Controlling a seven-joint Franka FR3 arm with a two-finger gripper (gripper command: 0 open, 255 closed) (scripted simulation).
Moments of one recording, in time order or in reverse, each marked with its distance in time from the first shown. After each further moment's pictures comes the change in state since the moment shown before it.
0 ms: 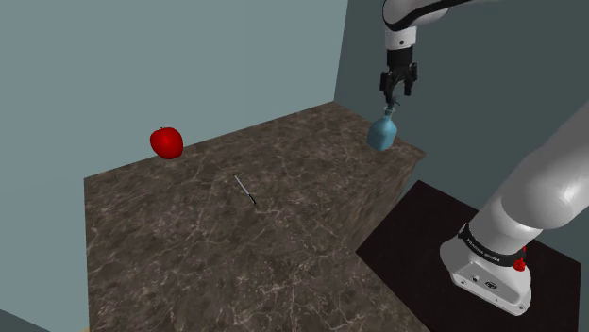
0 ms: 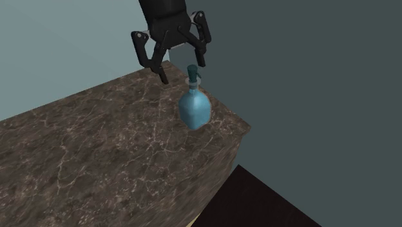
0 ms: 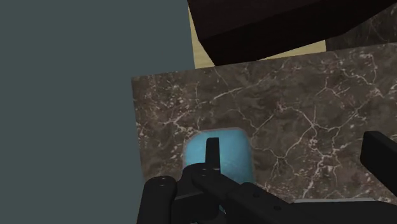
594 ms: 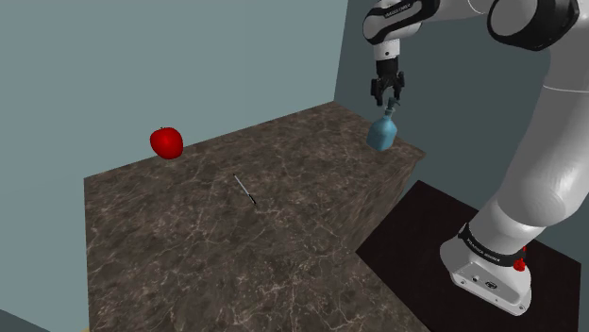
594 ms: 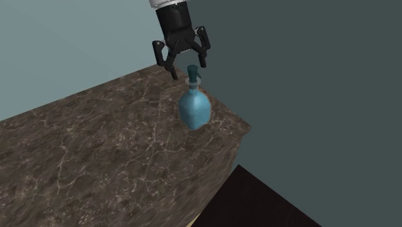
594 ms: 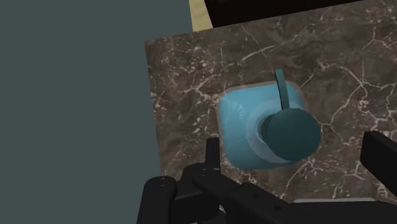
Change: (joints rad) arm -0.073 0.369 -0.051 0.305 0.080 -0.021 -0.117
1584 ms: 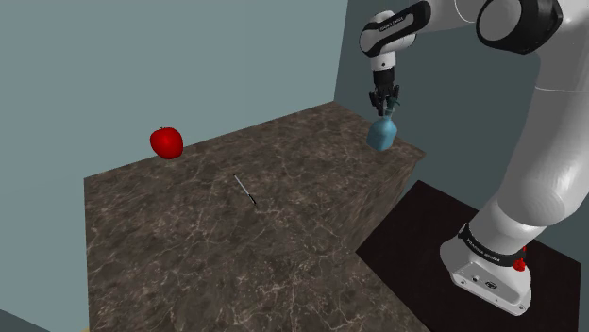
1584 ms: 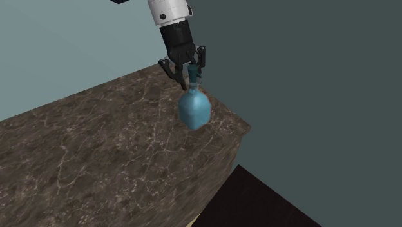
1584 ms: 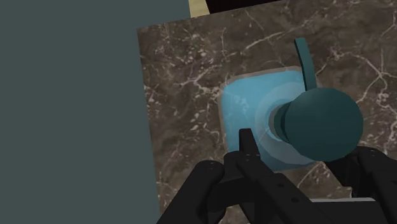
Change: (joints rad) arm -0.009 0.054 0.002 -0.028 0.013 0.078 -0.005
